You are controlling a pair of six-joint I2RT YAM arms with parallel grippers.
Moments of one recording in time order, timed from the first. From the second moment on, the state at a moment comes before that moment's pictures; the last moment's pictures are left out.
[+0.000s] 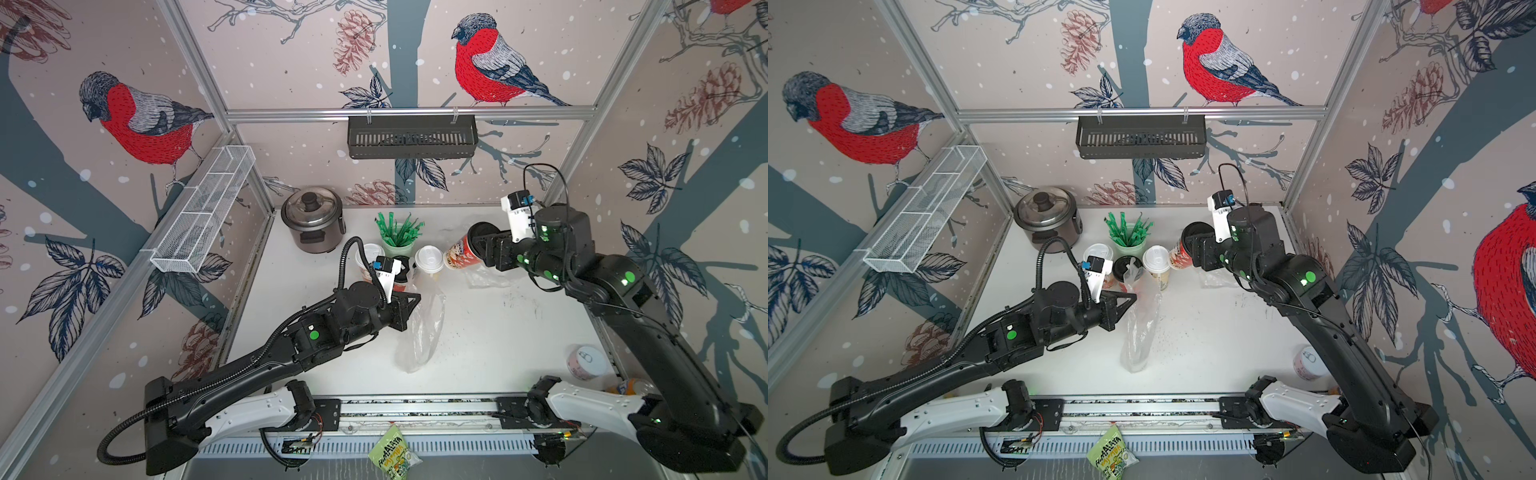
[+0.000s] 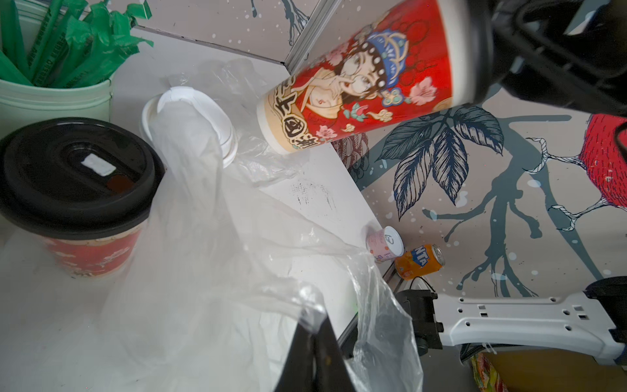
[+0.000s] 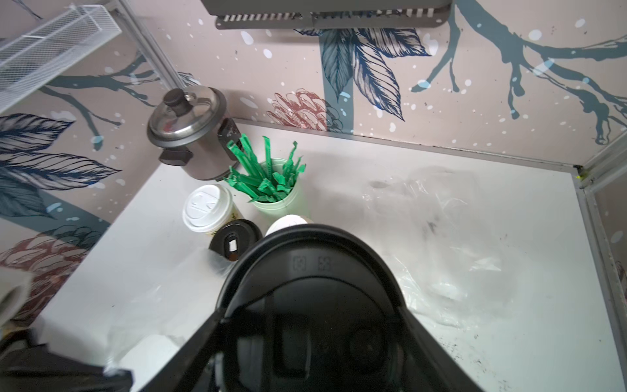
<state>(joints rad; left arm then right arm) -1.03 0.96 0.87 -0.25 -0.03 -0.71 0.66 1.13 1.62 -0.98 0.10 0.26</state>
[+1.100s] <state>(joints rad) -1.03 1.02 0.91 -0.28 -0.17 -0.71 1.05 1.04 1.57 -1.10 0.21 0.49</state>
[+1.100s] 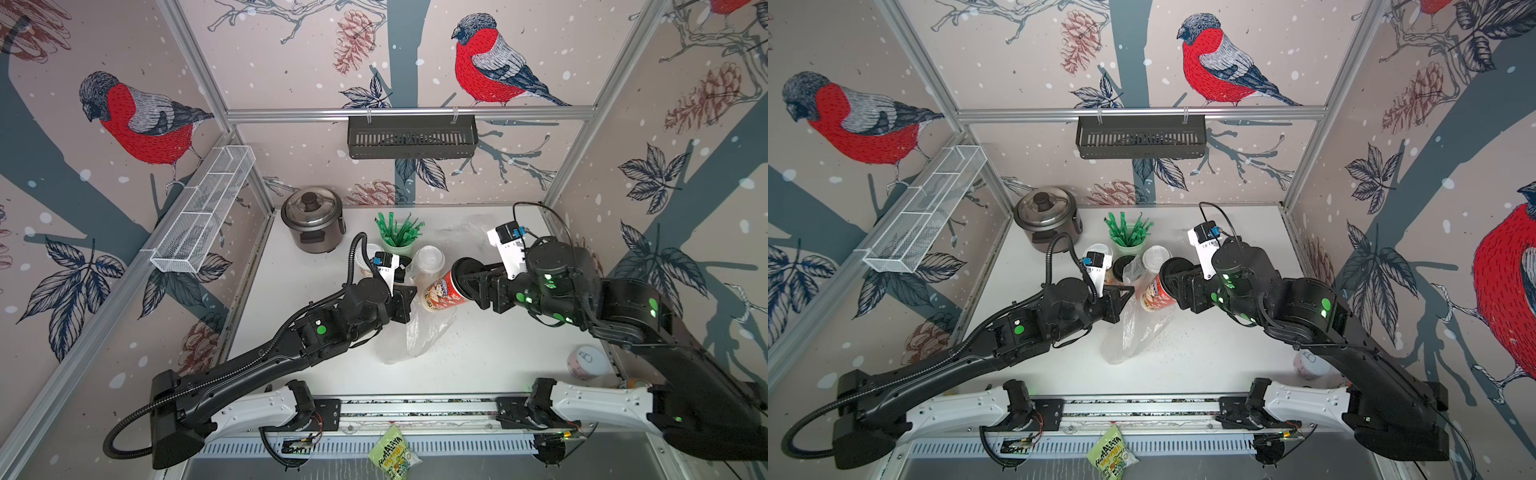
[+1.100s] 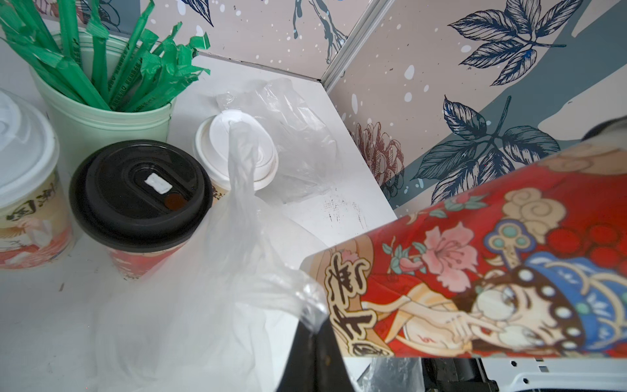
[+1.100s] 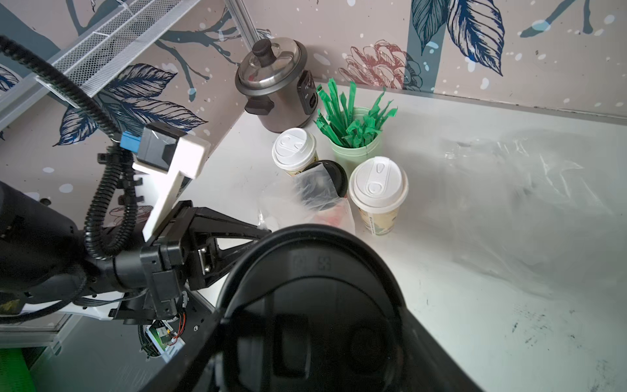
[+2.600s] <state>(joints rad) -1.16 0.92 0.70 0.00 -0.39 -0.97 1.06 0.82 1.15 -0.76 0.08 0.65</state>
